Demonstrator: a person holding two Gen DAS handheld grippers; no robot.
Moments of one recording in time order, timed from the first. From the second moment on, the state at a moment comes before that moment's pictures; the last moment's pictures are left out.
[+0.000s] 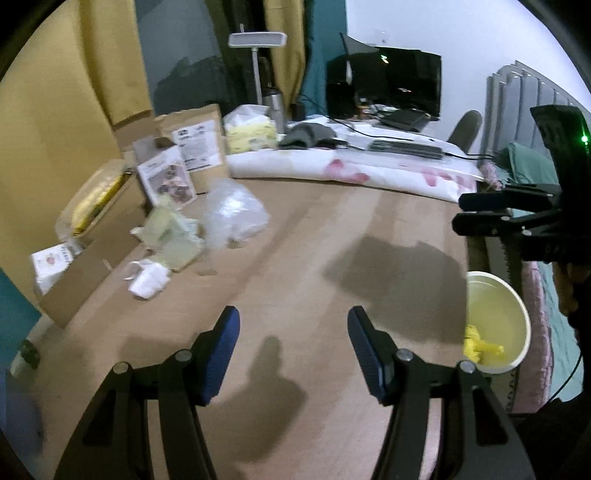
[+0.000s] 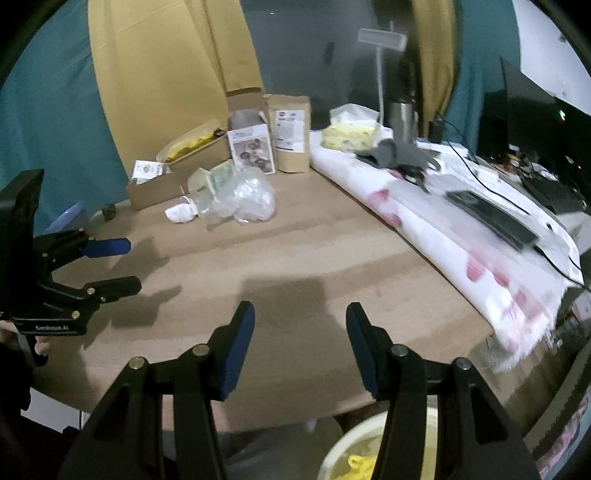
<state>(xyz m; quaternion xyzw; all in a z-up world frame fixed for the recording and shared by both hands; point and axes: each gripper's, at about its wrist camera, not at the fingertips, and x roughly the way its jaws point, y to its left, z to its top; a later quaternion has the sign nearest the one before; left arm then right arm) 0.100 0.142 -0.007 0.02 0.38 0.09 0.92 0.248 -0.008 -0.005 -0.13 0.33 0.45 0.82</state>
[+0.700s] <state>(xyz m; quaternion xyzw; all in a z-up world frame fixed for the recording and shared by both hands) 0.126 0.271 0.018 -0.01 0.35 0.14 0.93 0.278 0.124 0.020 -0.19 0.31 0.49 0.79</state>
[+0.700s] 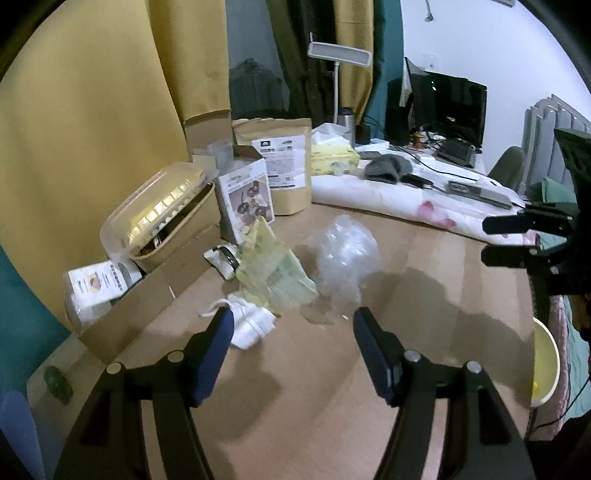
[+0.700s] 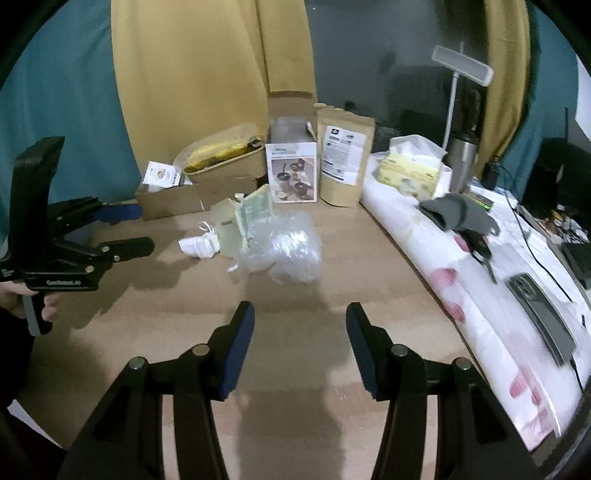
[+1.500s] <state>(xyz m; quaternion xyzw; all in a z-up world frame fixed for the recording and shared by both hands) 0.216 0.346 -0.030 -0.07 0.35 0.12 0.93 0.352 0.250 -0.044 -0.18 0.36 0.51 0.76</state>
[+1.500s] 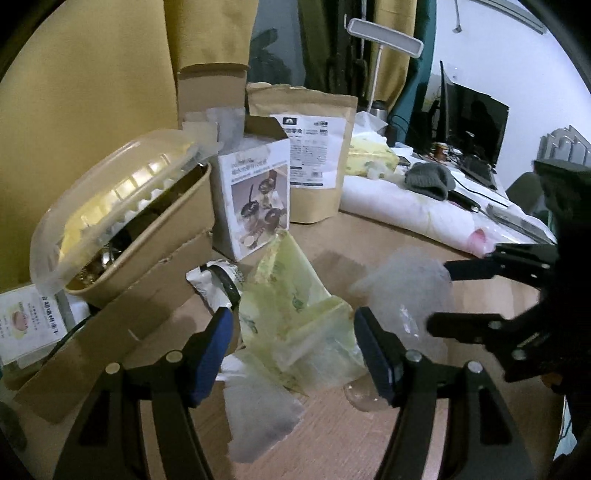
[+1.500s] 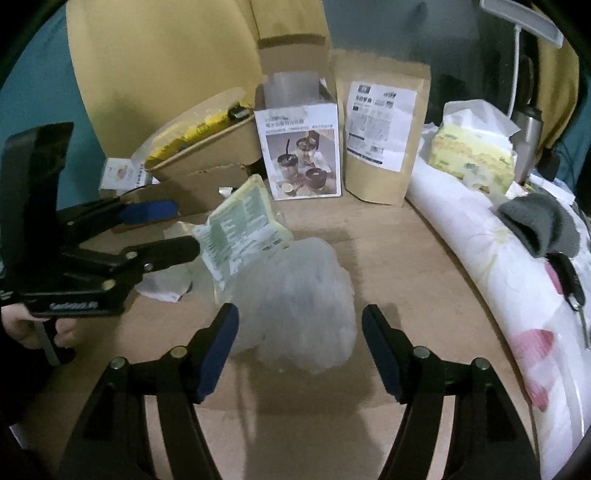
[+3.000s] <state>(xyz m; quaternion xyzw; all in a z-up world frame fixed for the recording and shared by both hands) 0.181 0.249 0.023 0.01 0.31 0.10 0.95 0.308 0.135 0.008 -0.16 0.31 0.49 0.80</state>
